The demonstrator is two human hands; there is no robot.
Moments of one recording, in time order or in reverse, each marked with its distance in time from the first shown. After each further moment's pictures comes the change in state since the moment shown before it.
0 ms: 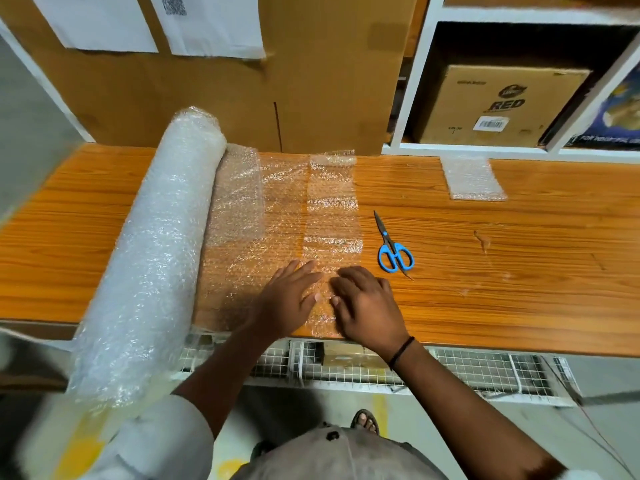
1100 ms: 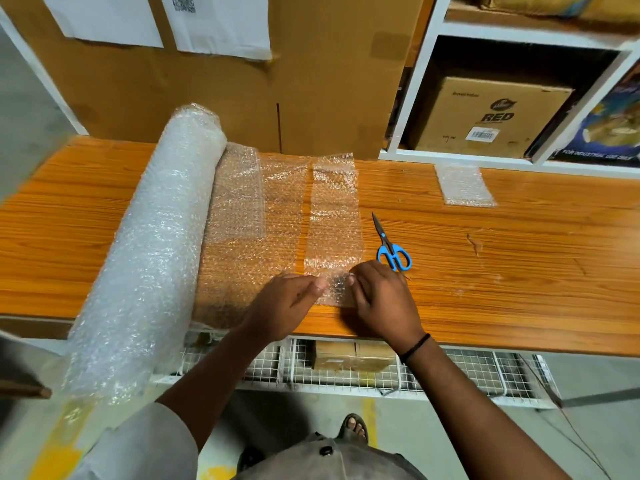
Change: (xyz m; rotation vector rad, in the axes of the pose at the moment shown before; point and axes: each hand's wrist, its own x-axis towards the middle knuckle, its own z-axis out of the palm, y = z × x) left_hand -0.014 0.023 -0.026 -0.337 0.046 -0.014; right_hand 0.003 -0.005 -0.033 0.080 0.173 0.050
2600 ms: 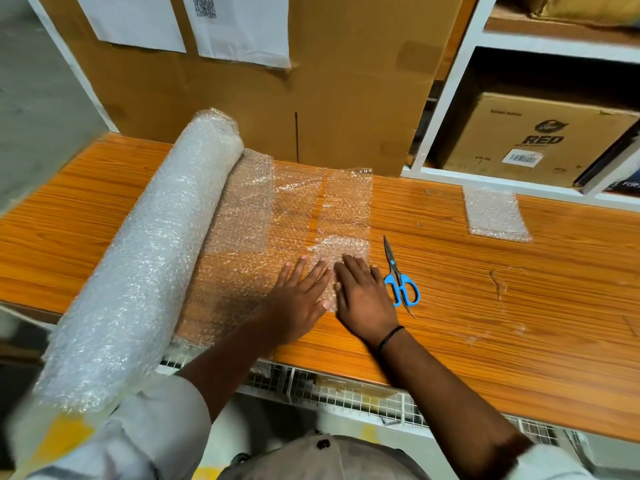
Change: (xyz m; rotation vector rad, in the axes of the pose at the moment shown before) left_hand 0.059 -0.026 0.030 0.664 -0.229 -0.069; right_hand 0.063 0.049 0.059 -0.122 -0.254 -0.088
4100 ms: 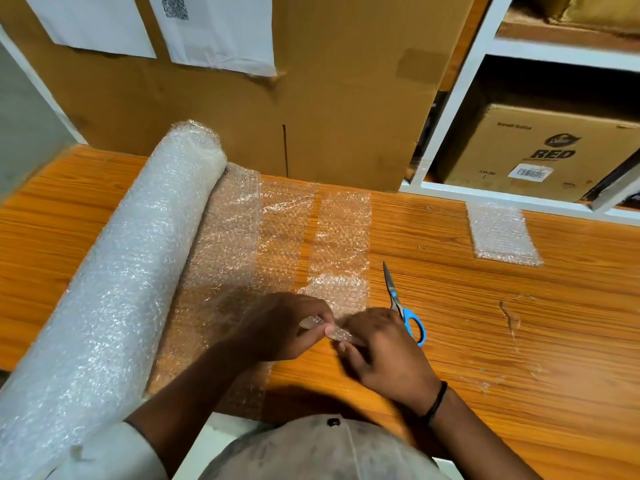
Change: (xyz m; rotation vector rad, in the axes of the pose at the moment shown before) left_hand 0.034 -0.021 -0.049 -0.420 0.255 0.343; right_hand -0.009 0.016 -0.052 0.164 -0.061 -0.148
